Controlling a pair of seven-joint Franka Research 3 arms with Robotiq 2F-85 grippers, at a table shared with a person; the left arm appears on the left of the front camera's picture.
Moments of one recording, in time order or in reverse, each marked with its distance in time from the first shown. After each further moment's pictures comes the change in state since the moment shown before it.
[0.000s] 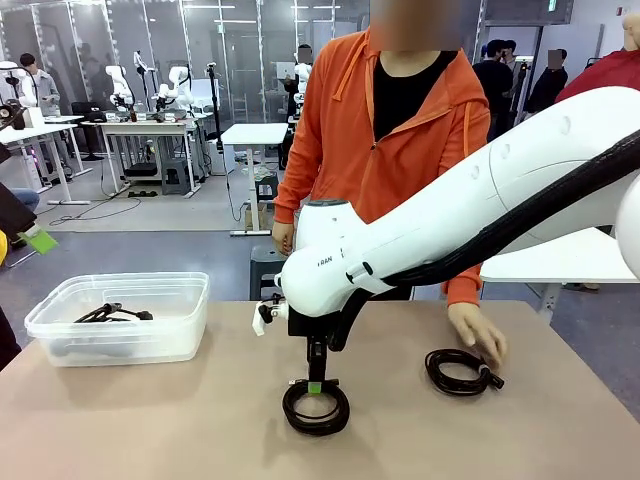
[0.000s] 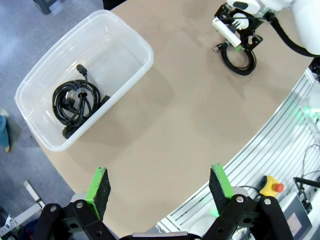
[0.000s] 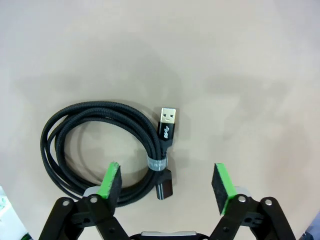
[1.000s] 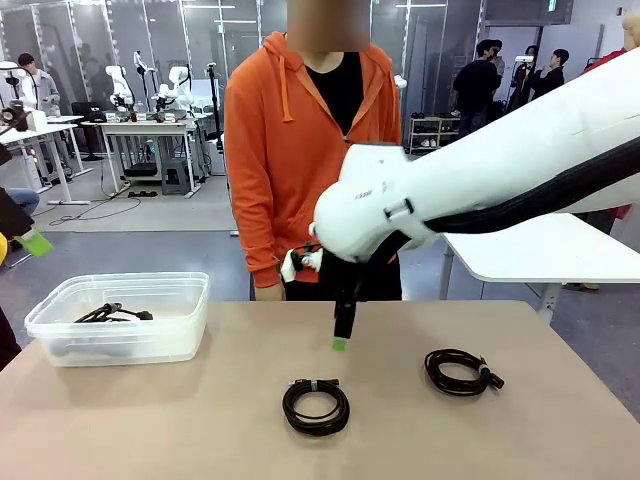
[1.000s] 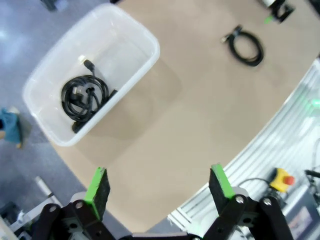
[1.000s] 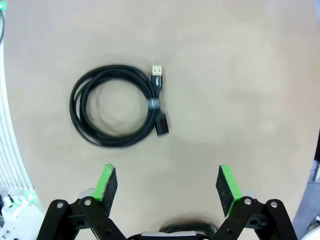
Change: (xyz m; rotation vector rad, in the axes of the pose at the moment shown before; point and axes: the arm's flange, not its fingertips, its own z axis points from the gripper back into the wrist) left arm 0.004 -0.007 0.000 0.054 0.047 -0.051; right arm -0.055 0.005 0.094 -0.026 -0.085 -0.115
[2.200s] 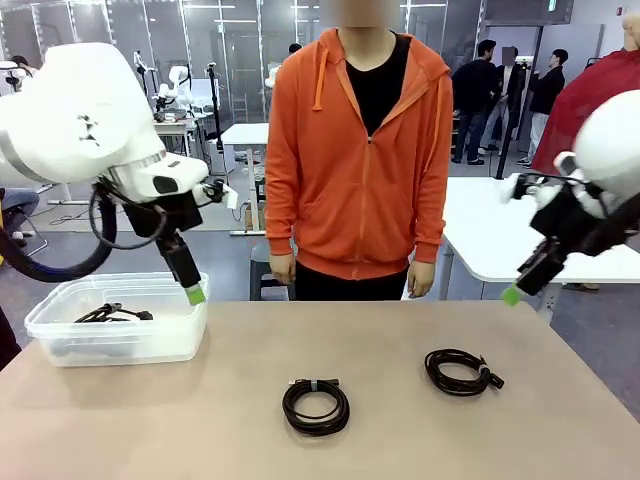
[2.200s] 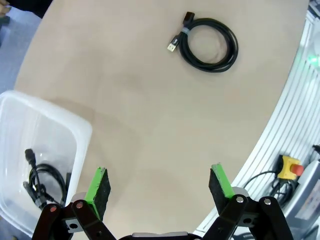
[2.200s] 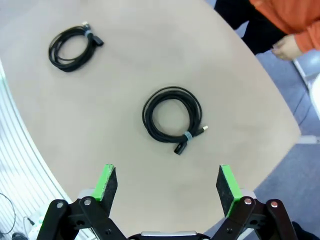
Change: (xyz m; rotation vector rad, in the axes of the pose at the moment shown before) left arm 0.144 -0.097 -0.167 -0.139 0.192 -0.338; right arm -0.301 0.059 0.153 -0.236 -0.324 -0.521
